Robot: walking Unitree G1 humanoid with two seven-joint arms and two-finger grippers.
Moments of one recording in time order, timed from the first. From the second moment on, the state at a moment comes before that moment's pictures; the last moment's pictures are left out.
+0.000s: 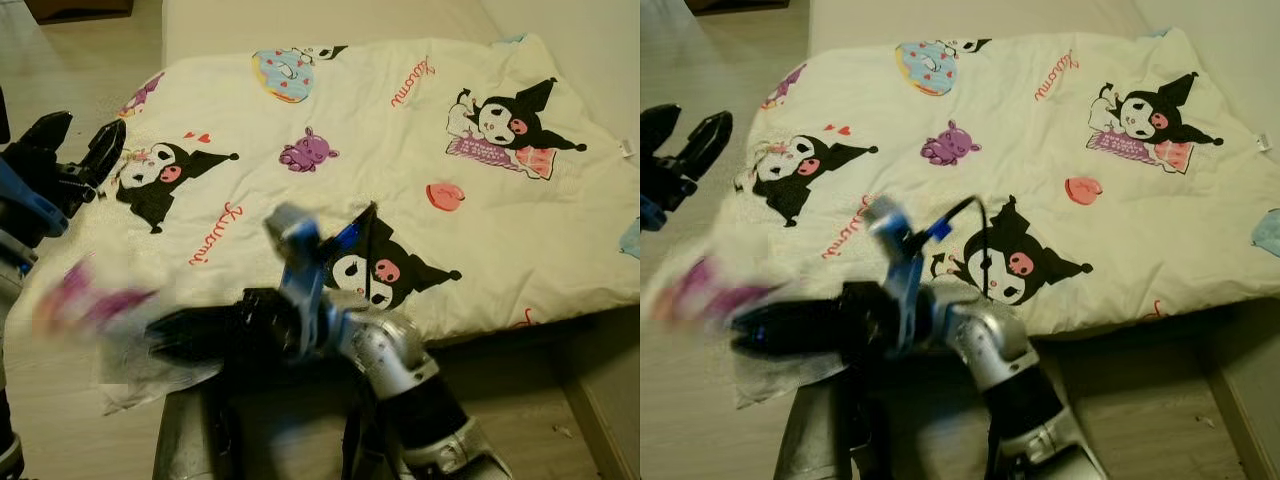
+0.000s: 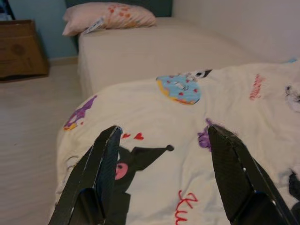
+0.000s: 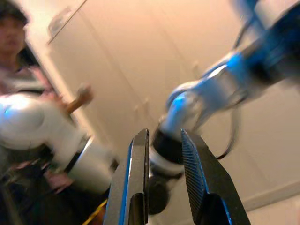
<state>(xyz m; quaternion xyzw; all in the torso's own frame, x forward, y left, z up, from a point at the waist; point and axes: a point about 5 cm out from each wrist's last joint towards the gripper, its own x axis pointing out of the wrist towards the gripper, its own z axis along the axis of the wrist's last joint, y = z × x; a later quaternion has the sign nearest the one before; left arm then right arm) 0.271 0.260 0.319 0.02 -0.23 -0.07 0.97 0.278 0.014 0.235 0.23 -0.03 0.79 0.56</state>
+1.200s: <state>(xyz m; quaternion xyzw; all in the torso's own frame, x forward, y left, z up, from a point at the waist) 0.301 0.183 0.168 0.09 -0.05 0.06 0.99 0.335 -0.126 0.119 0.02 0.02 0.10 1.00</state>
